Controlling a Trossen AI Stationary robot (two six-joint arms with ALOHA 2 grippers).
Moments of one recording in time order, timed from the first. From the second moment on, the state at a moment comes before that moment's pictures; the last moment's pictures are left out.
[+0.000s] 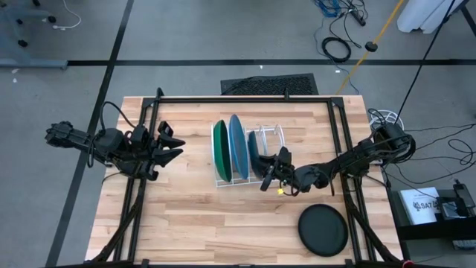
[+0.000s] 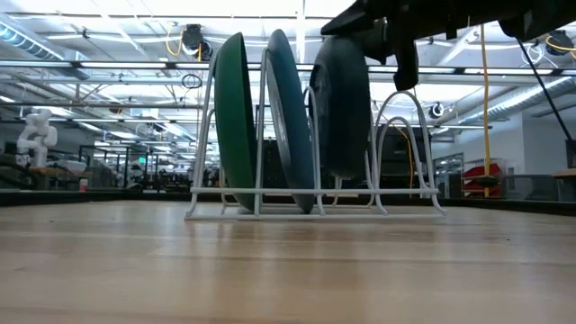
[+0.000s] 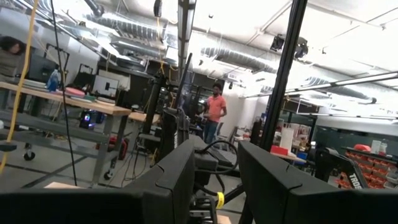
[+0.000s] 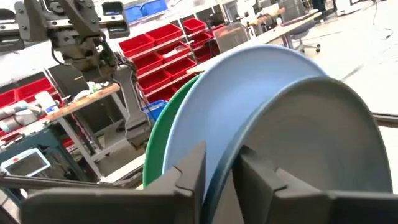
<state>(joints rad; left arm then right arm) -0.29 0.64 0.57 0.45 -0.22 -0.15 0.36 1.55 0.66 0.94 0.86 0.43</state>
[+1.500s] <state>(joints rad) -0.29 0.64 0.57 0.45 -0.24 -0.15 0.29 1.55 0.66 0.94 0.91 0.27</state>
